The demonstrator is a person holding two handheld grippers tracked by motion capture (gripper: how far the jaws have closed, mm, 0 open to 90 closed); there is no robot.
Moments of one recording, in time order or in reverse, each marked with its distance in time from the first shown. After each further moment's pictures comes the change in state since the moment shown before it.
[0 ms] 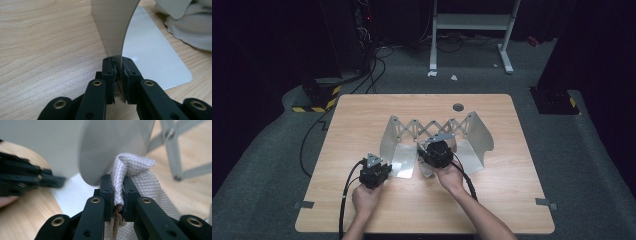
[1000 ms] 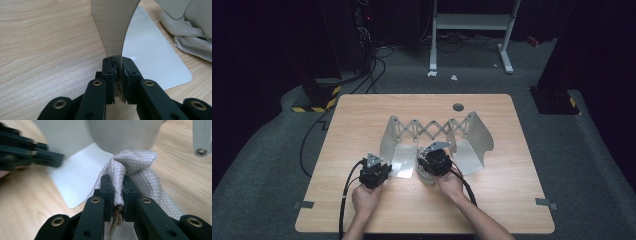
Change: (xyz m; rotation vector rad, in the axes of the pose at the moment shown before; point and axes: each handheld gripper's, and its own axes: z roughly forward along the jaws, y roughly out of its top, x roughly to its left) left arm 0.000 0.000 0.000 0.002 0.001 -0.001; right arm 0.003 -0.027 0.020 0.075 -0.002 -0.012
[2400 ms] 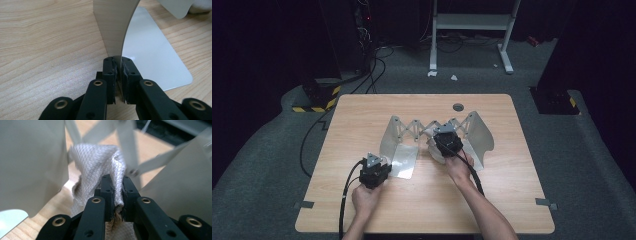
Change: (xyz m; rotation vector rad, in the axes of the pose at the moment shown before) left arm 0.001 0.000 0.000 -0.002 -0.005 -0.003; right arm -0.032 0.039 -0.025 -0.073 -0.436 -0.043
